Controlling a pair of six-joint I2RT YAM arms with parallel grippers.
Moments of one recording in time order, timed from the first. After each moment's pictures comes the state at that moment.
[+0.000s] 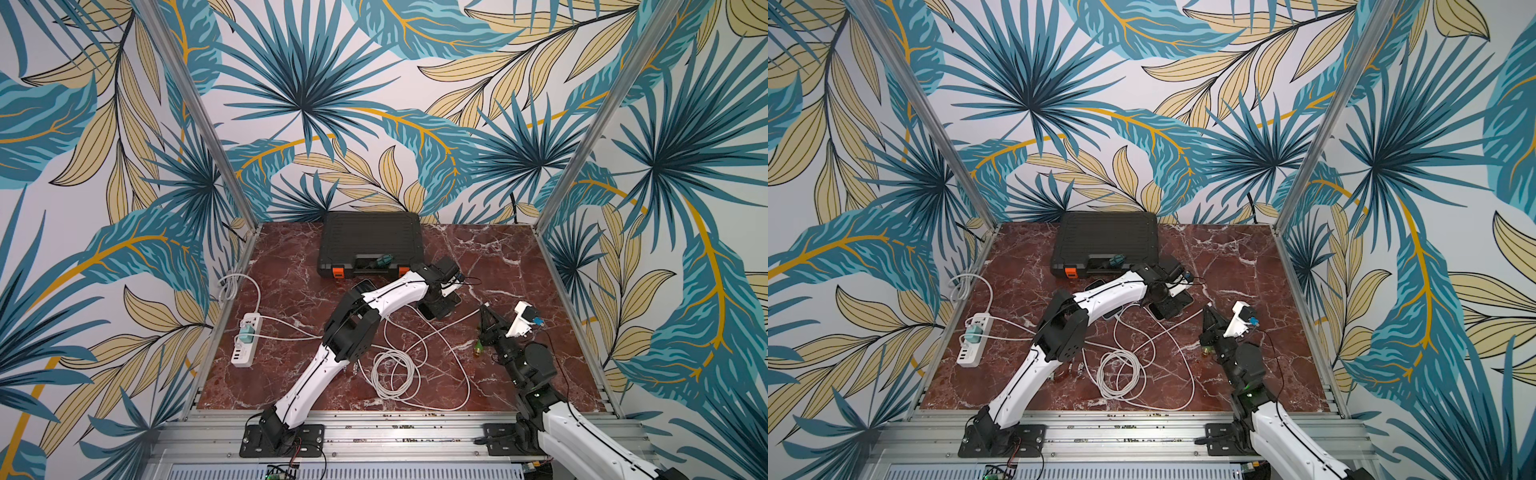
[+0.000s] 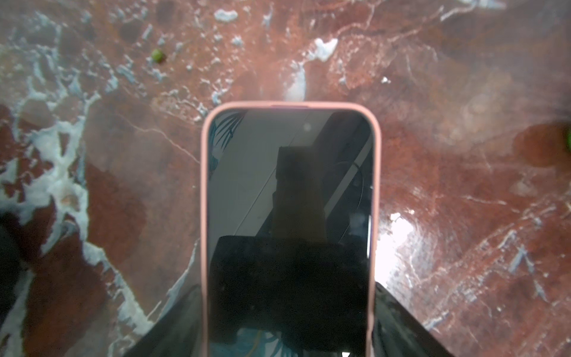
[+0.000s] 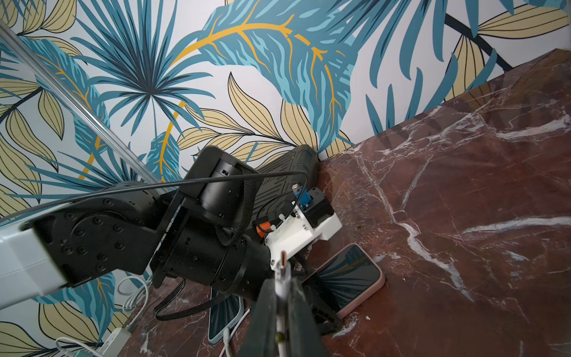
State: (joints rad) left arm -0.82 2.50 2.18 -0.86 0.03 0.12; right arm 0.47 0.68 0.02 0.71 0.07 0.61
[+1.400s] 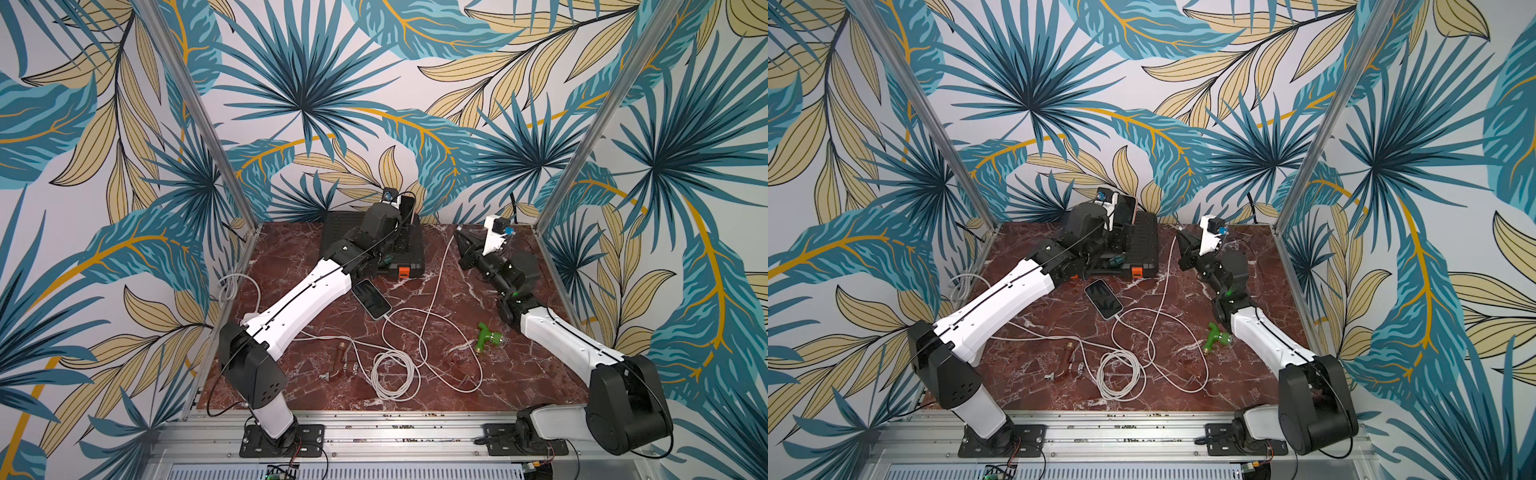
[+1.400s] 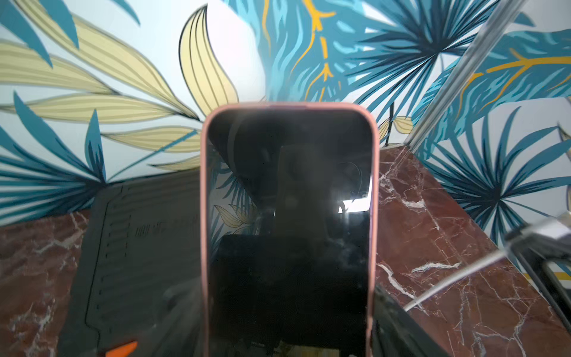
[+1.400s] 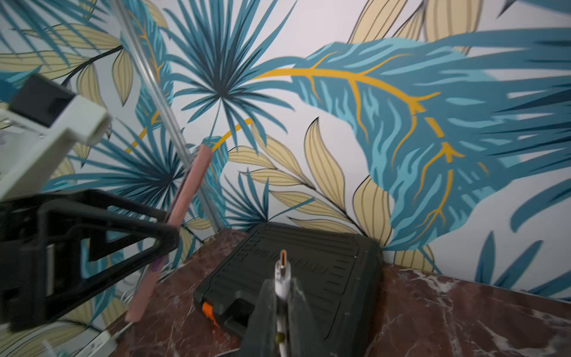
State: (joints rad) left arm -0.64 1.69 1.67 -0.43 -0.25 -0.30; right arm 0.39 1.38 0.83 0.67 -0.38 0.33
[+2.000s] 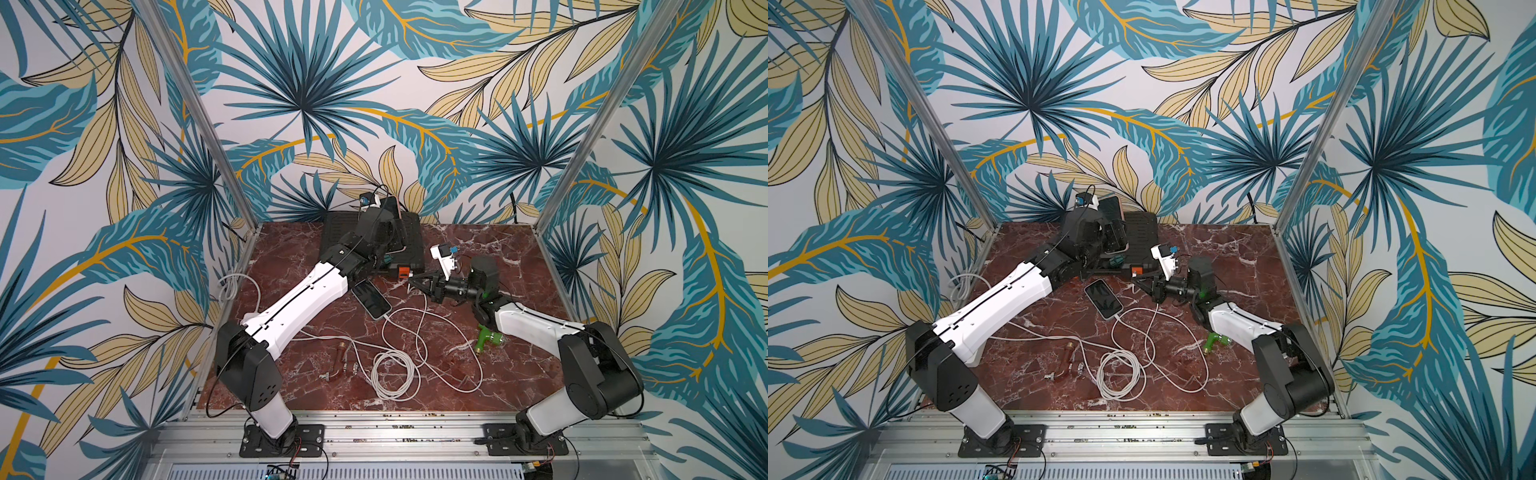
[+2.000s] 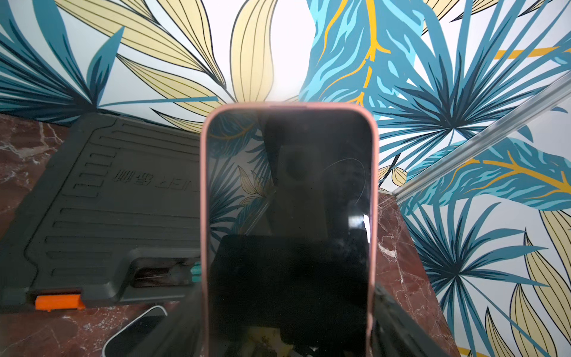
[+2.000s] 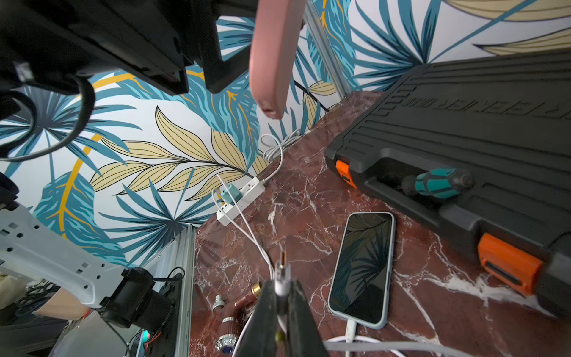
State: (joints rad) left arm -0.62 1.66 1.60 -0.35 -0.28 -0.64; right arm 0.53 1.58 0.85 0.55 -0.82 0.43
